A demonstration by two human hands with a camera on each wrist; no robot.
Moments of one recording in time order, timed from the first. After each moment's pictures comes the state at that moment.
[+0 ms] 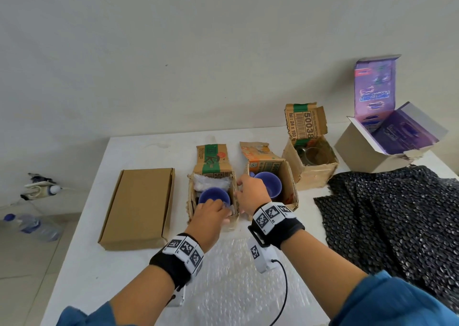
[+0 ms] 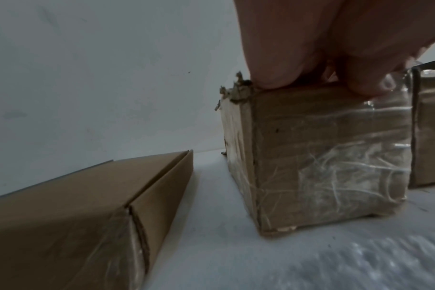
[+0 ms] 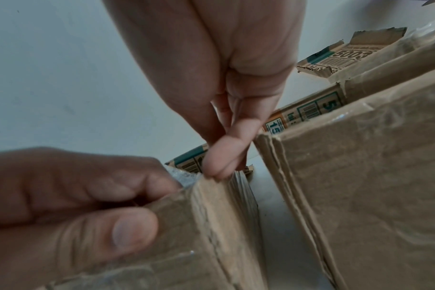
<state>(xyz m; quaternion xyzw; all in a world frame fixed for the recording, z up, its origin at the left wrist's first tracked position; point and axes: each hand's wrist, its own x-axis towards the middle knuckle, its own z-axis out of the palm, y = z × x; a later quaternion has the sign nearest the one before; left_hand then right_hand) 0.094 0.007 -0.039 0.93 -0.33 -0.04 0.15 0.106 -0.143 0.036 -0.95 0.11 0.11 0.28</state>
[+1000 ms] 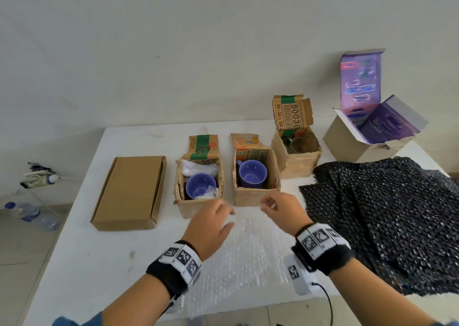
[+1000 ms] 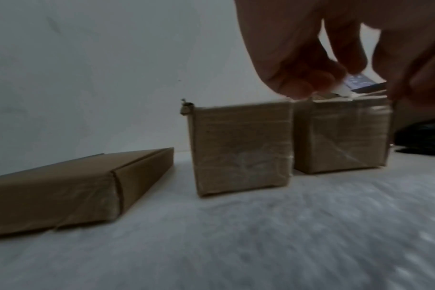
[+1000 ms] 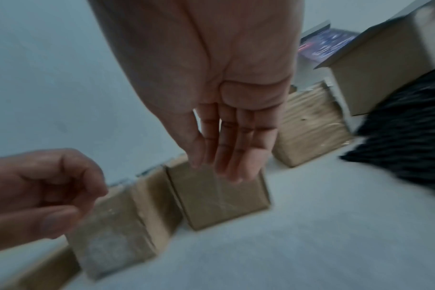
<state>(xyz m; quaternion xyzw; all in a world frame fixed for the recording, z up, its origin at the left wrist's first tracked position) 0.022 -0.021 -0.004 0.92 -0.30 -0.04 0.24 0.013 -0.244 0.005 -0.94 0.05 0.07 0.32</state>
